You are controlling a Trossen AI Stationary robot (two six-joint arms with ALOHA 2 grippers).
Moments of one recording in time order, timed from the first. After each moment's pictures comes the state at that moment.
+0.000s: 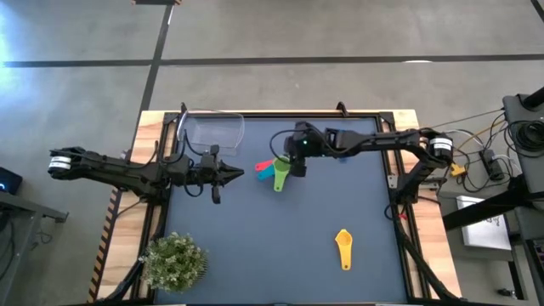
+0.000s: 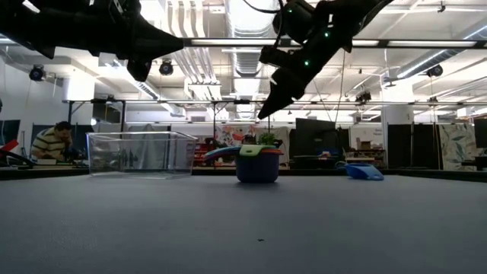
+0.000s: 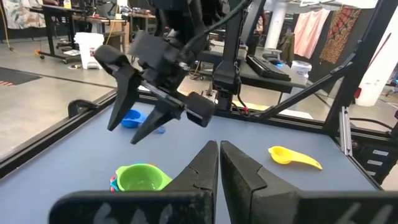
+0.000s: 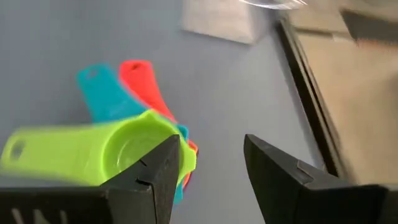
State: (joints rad) left arm 0.00 0.92 0.34 0.53 -0.12 -0.15; right arm -0.26 1.64 1.13 -0.21 0.11 -0.27
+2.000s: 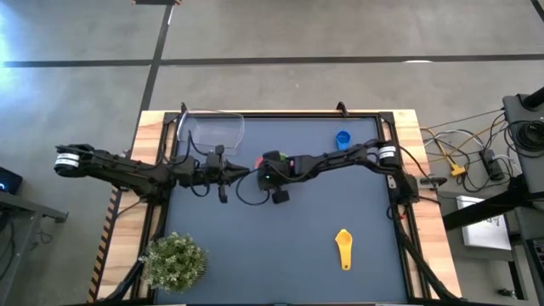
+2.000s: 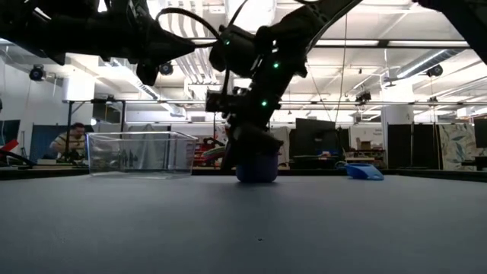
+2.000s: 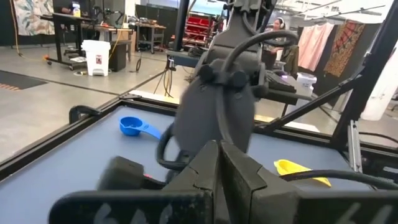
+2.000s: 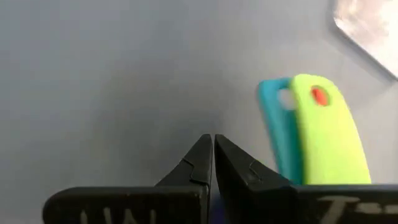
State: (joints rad) left arm 0.00 1.07 0.34 0.72 -0.15 -0.17; right arm -0.07 2.10 1.47 -0.36 0.18 -0.45
